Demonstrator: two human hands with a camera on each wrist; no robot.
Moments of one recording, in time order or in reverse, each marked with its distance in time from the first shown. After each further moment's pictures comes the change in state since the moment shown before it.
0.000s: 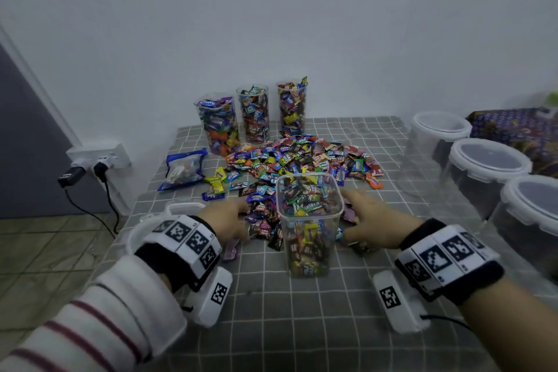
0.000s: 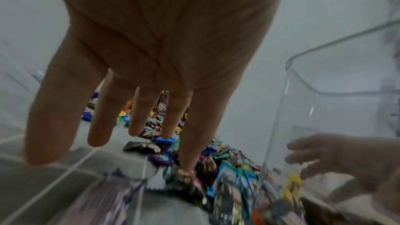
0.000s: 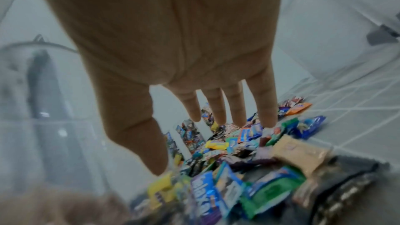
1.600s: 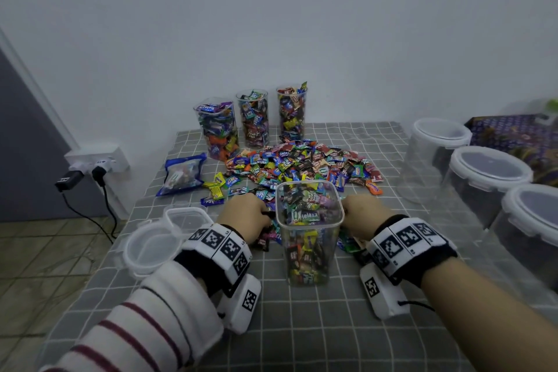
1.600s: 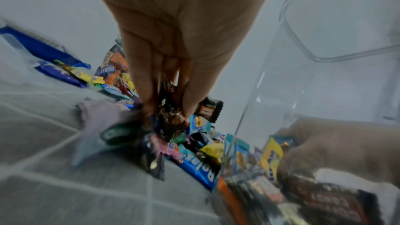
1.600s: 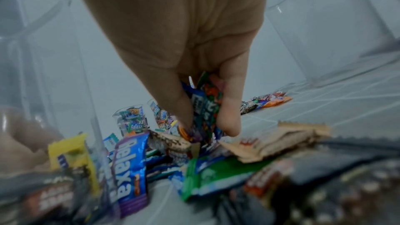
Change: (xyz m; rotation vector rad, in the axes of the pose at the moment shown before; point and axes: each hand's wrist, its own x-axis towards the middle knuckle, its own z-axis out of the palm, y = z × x) left_hand 0.016 0.034 0.009 0.080 0.309 0.096; right_hand 0.047 0.005 0.007 -0.358 0.045 0.177
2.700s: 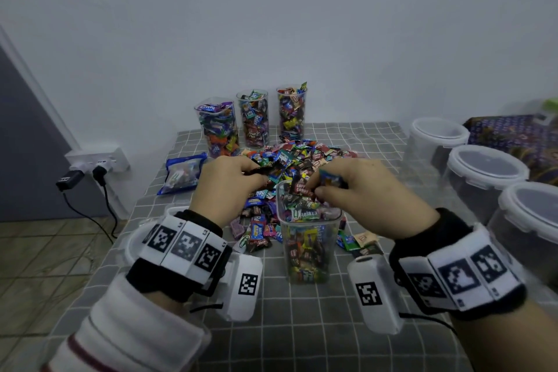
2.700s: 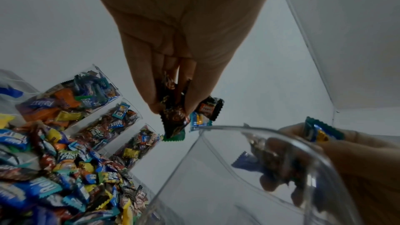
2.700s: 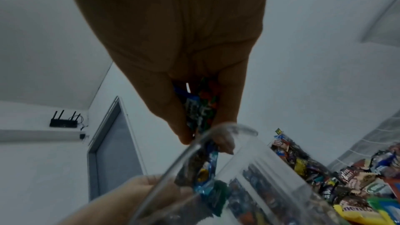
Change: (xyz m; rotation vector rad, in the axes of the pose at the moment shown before) left_hand -0.037 0.005 -0.059 -0.610 0.354 0.046; right_hand -0.092 -0.042 -0.072 0.428 0.371 -0.424
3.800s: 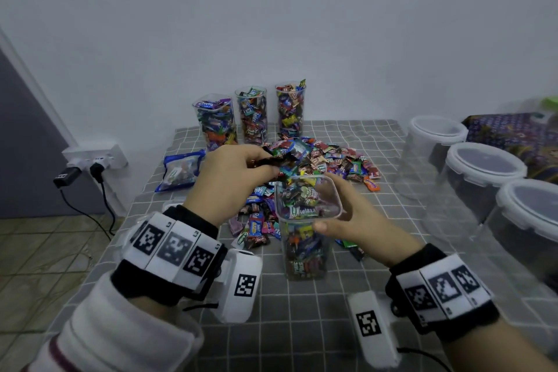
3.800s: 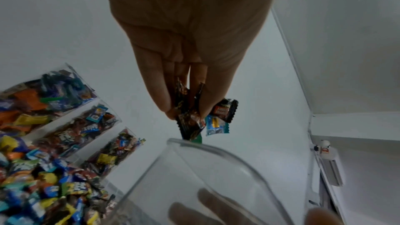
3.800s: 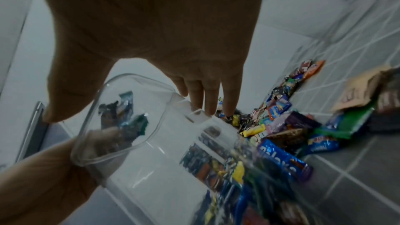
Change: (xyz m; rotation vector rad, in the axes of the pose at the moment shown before) left_hand -0.010 0.016 -0.009 -0.136 -0.059 0.143; right_hand -0.019 0.048 0.050 0.755 -0.106 0.179
